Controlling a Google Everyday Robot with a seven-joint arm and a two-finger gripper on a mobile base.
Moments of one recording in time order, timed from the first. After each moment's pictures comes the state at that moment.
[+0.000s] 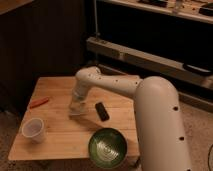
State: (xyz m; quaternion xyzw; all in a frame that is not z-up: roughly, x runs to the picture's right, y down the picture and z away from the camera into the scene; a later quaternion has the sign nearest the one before) arm -0.200 0.087 0.865 -0.33 -0.26 0.01 0.91
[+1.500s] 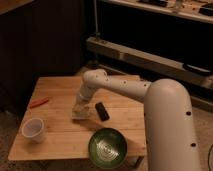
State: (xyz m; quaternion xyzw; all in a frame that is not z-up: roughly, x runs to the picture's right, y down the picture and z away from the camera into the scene) arm -0.174 0.109 0.844 -0.36 -0.25 0.05 0.90
